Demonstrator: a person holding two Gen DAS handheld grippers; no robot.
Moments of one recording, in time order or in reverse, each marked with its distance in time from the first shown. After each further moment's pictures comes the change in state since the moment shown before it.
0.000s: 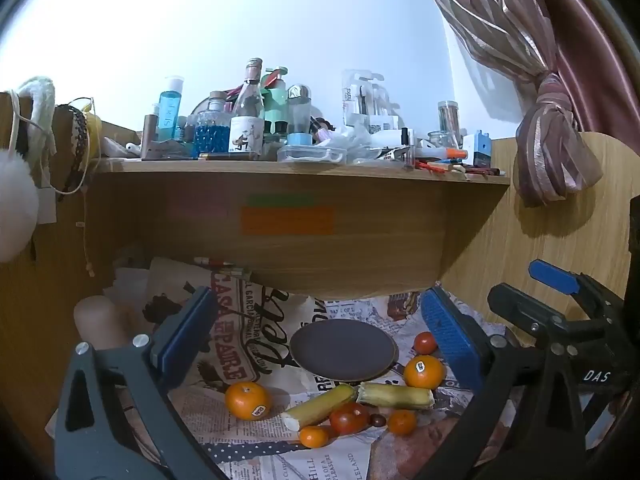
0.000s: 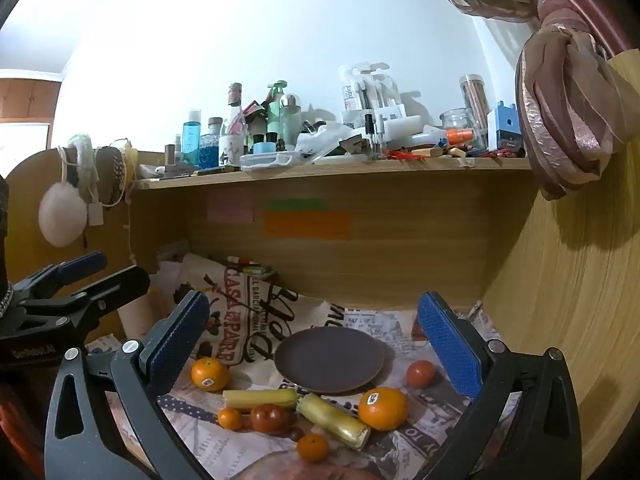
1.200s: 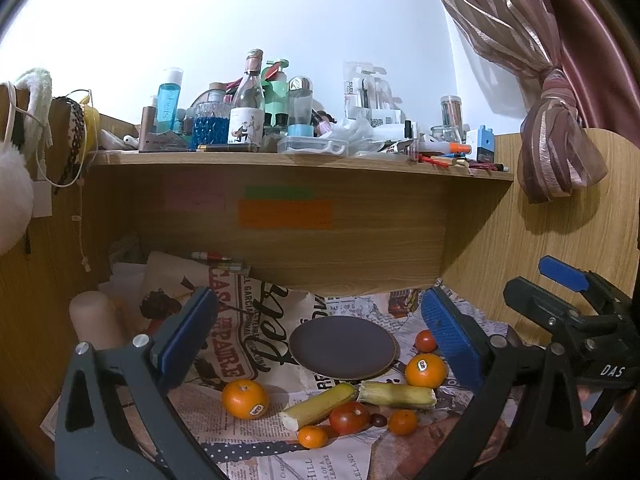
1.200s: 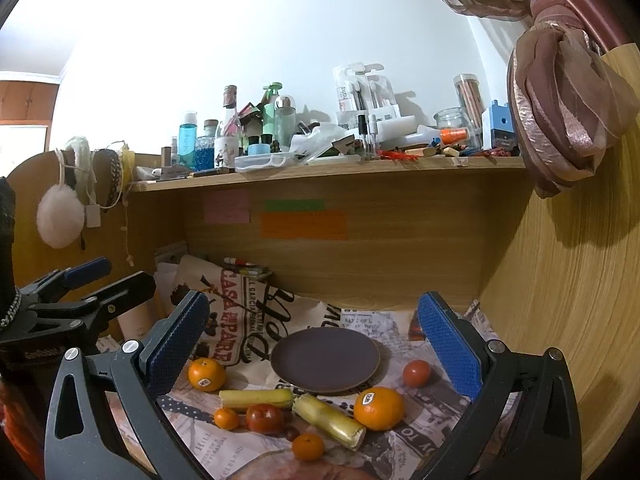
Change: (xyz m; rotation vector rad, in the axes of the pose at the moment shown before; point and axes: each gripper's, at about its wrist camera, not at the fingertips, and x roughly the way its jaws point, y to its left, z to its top) left arm 0.011 0.004 -0.003 -0.007 0.019 -0.002; right arm -0.004 -0.003 0.001 0.008 -0.001 -0.010
